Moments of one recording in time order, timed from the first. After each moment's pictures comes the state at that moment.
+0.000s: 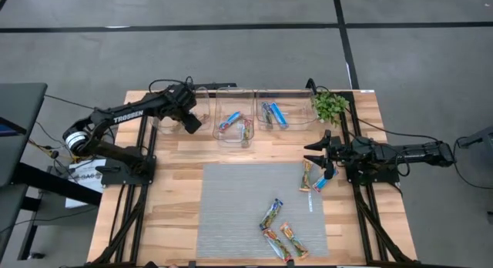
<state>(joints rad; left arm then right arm) 0.75 1.33 0.84 -0.66 -0.14 0.01 0.02 0.17 0.01 0.03 0.10 0.18</state>
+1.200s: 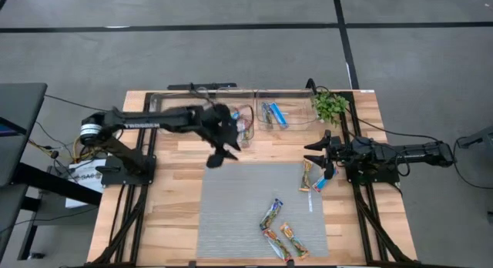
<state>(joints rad) 0.18 1.50 1.24 -0.54 0.43 0.22 0.02 0.17 0.01 0.03 0.11 0.18</state>
